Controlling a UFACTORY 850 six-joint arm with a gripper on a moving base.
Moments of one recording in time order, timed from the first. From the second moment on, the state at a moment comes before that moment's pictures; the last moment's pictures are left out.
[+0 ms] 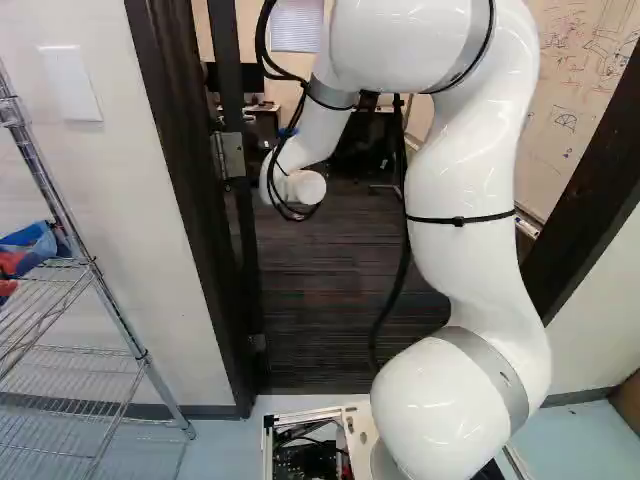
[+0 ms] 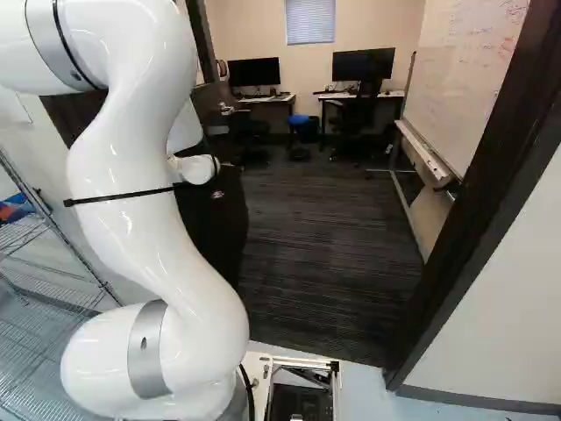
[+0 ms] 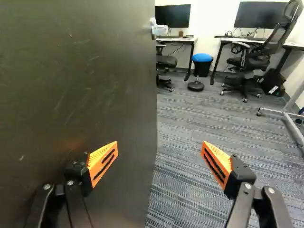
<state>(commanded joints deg) 19.0 -24.0 -52.1 3.9 43.9 0.0</state>
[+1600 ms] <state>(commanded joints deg) 7.4 -19.3 -46.2 3.9 43.9 0.0</state>
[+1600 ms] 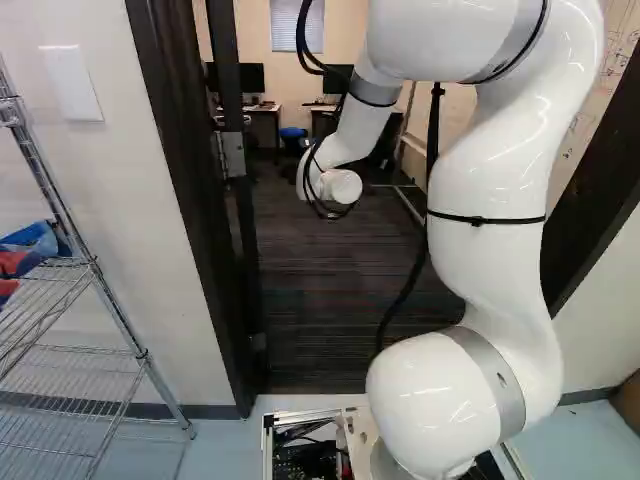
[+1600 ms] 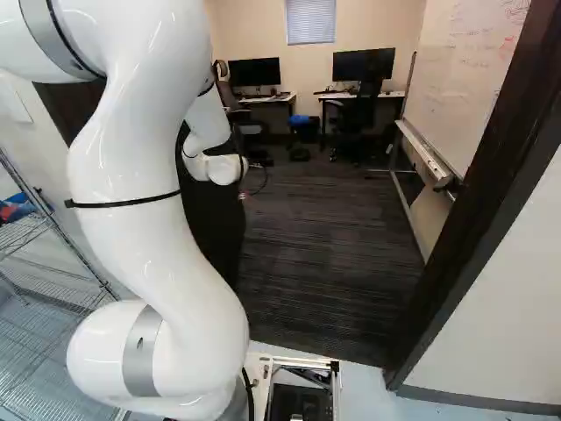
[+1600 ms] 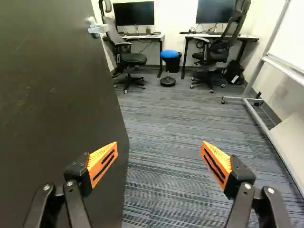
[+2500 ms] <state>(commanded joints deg) 0.1 -15.8 -42.0 3.5 43.9 0.0</state>
